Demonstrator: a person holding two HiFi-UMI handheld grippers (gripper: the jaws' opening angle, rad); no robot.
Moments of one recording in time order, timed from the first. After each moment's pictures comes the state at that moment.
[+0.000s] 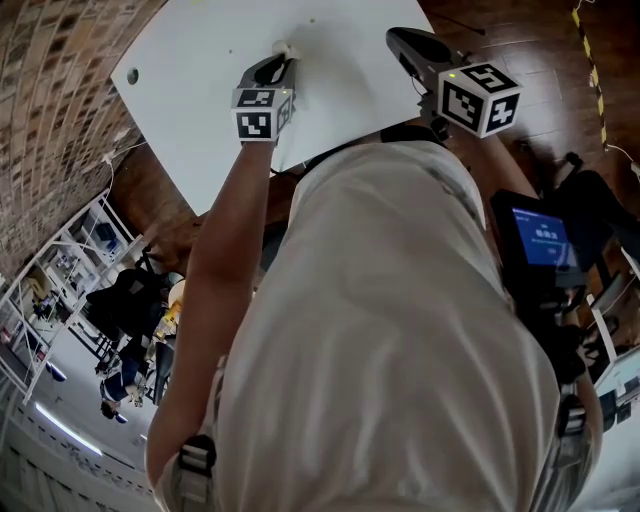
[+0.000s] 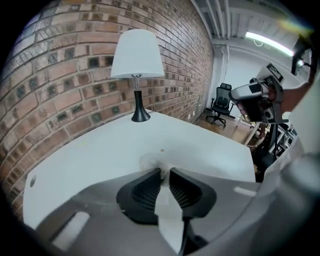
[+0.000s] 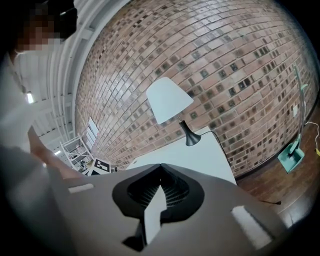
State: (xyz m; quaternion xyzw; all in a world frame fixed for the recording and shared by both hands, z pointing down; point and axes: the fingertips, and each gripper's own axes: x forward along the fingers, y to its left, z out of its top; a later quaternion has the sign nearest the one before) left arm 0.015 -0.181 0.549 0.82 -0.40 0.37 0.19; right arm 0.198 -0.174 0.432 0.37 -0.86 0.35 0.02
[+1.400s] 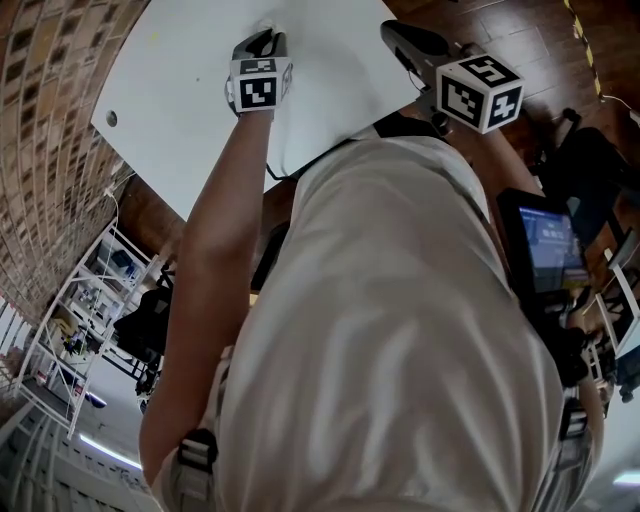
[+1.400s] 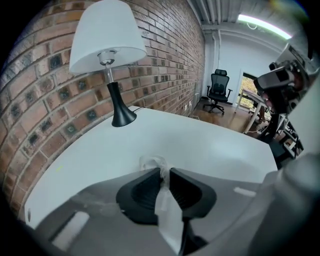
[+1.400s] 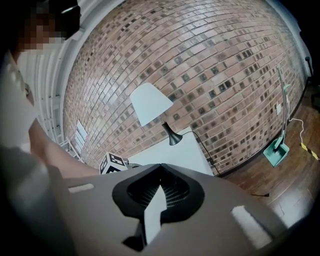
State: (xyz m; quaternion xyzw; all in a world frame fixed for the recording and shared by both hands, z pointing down) left arm 0.070 -0.248 0.583 0.81 -0.37 0.43 0.15; right arm 0.242 -0.175 0.449 0.43 -0.83 0.37 0.03
